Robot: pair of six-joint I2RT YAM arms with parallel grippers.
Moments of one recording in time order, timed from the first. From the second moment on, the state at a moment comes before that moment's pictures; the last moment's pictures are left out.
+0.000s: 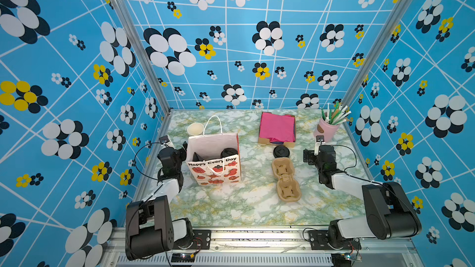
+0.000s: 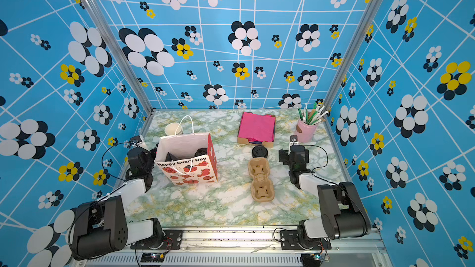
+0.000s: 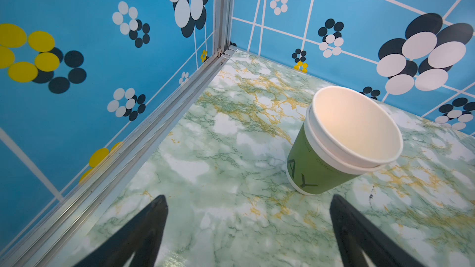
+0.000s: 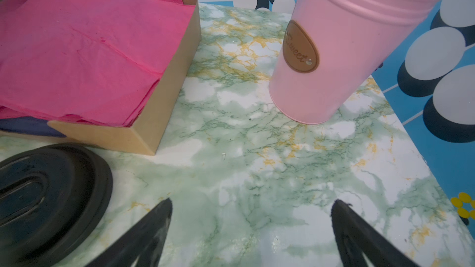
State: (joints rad) left arm 0.22 1.28 0.44 0.52 -0.03 -0.20; right arm 0.13 1.43 0.49 0.43 0.28 -0.05
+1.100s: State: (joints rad) left arm 0.11 1.28 0.43 0.61 -0.02 -0.08; right arm 0.04 1.54 0.38 0.78 0.16 0.00
